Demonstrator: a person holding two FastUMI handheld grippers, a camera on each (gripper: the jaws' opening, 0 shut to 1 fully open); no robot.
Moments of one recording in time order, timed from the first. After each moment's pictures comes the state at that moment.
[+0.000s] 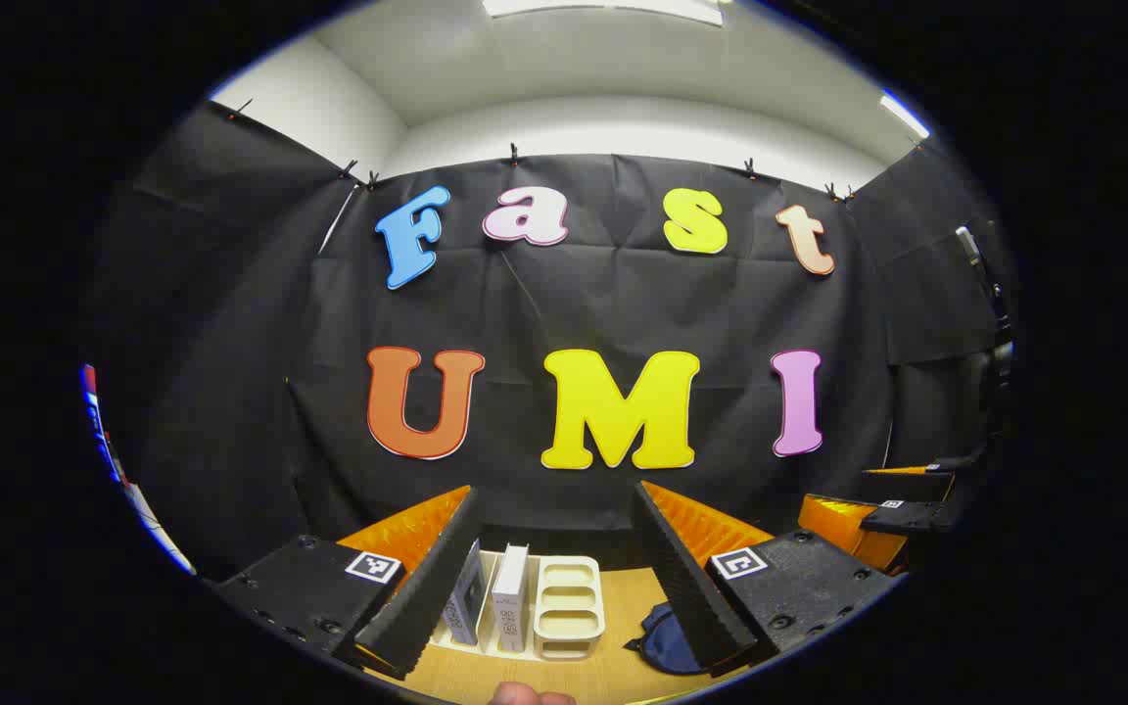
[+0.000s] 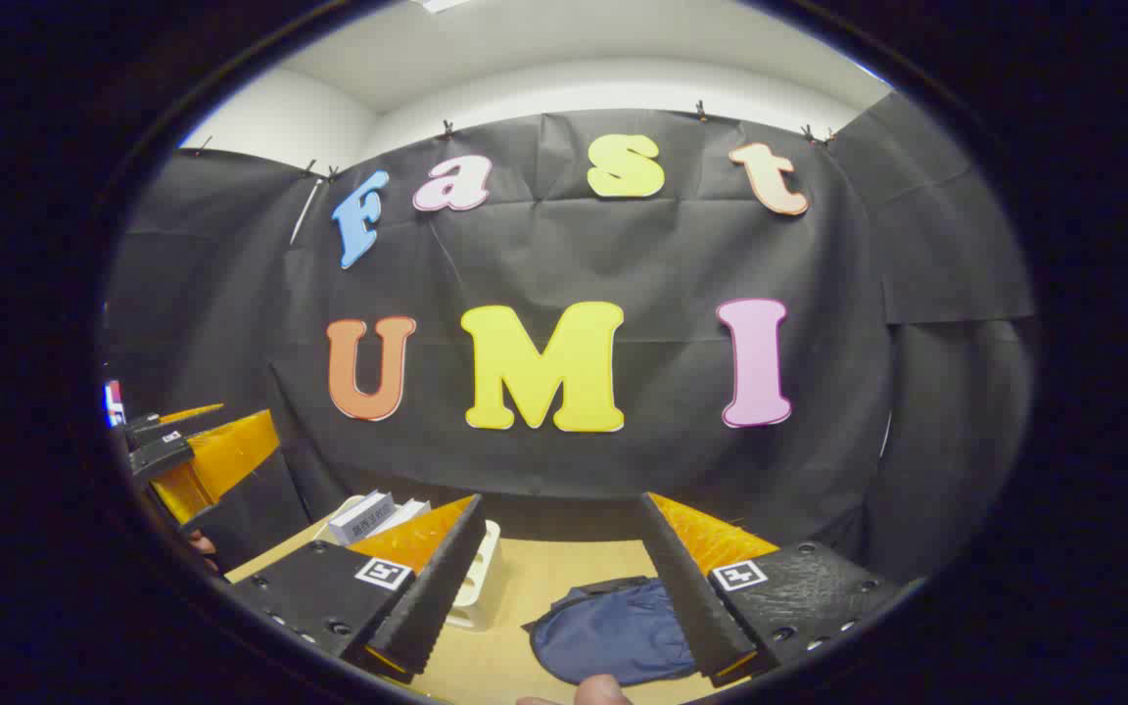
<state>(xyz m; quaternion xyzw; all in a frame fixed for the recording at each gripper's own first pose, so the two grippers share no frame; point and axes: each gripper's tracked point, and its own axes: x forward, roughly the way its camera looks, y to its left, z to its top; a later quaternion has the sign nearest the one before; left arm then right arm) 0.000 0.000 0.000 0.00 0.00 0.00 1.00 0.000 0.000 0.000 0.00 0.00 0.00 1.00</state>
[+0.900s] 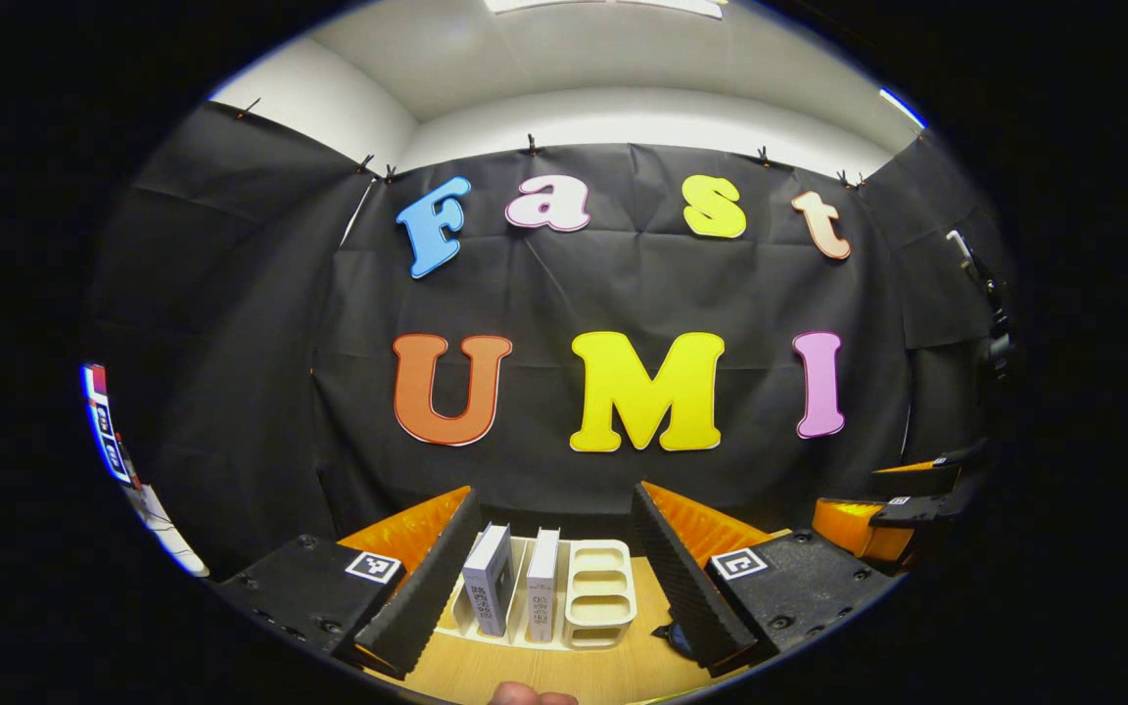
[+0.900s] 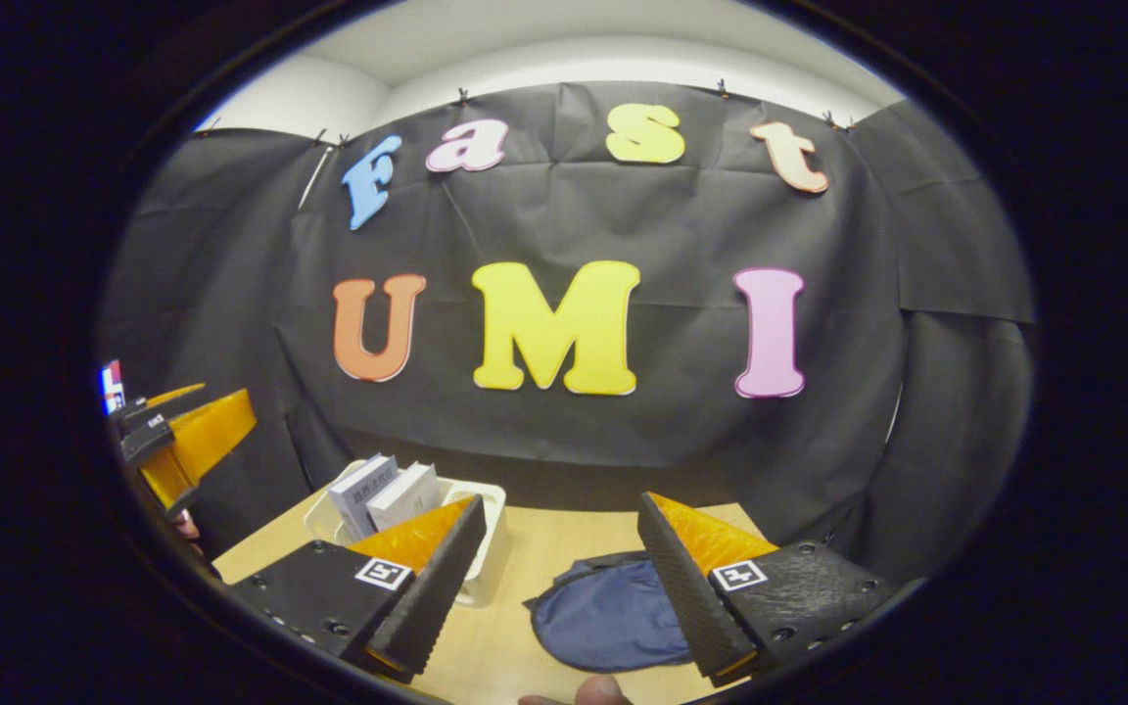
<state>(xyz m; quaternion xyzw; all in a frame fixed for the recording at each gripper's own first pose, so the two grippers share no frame) -0.022 0.030 -0.020 0.01 0.02 0.03 1.00 -0.003 0.023 -0.047 -0.03 0.07 0.03 1.00</state>
